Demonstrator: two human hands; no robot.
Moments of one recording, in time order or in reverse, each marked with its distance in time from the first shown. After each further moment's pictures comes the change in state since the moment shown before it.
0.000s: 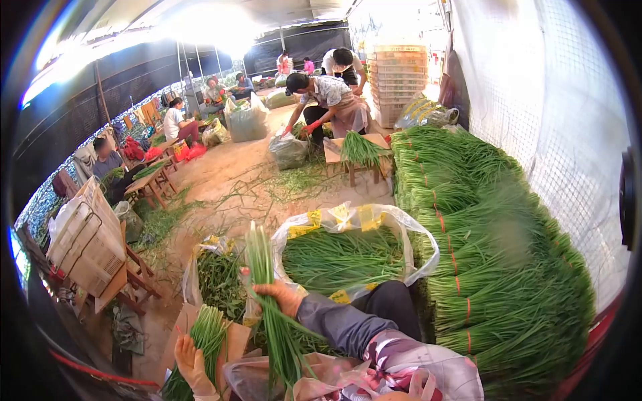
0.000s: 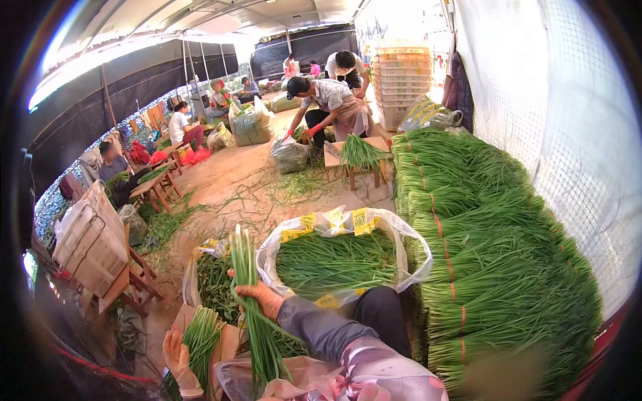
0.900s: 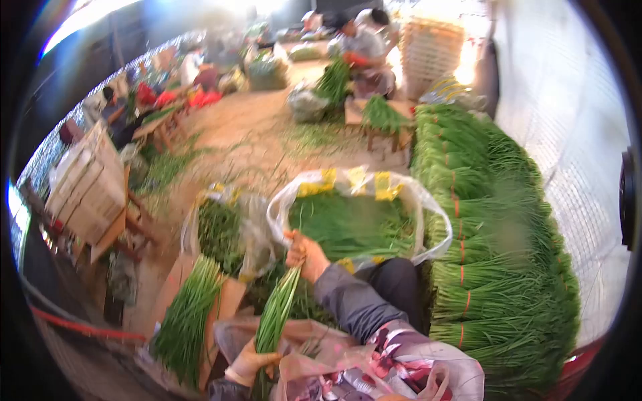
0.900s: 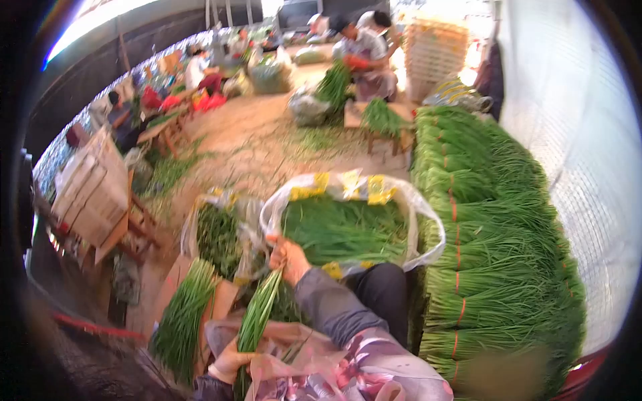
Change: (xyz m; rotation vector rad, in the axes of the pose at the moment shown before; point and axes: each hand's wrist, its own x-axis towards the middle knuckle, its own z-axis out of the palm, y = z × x) left_hand -0.084 -0.007 0.050 -0.170 -0.689 -0.996; right_hand 0.006 0.004 -0.080 0.383 0.372 -0.014
